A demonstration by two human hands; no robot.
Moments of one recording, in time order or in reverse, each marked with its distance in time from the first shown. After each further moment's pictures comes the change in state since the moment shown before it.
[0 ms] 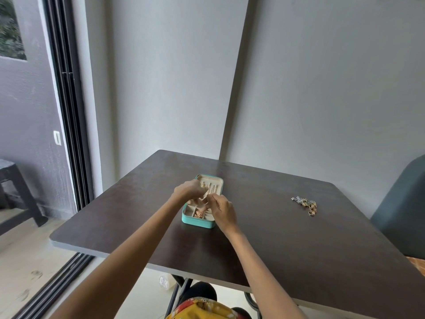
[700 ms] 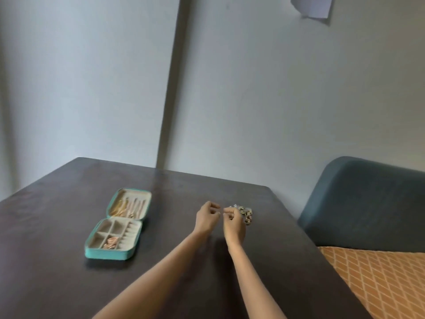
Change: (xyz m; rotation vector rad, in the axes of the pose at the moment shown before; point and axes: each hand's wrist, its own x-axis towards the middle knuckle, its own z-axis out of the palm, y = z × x) left_hand 0.014 0.182 0.165 -0.778 0.037 0.319; right_hand 0.005 0.124 -0.153 -0.035 0.530 0.577
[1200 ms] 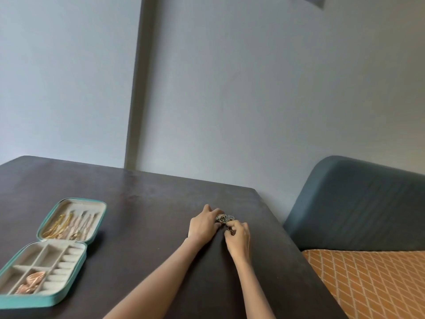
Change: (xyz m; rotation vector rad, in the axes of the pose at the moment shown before) left_hand 0.075 -0.014 0.075 0.678 -0.144 0.270; right_hand 0.079 0.068 -0.034 -0.337 -0.058 -0.088
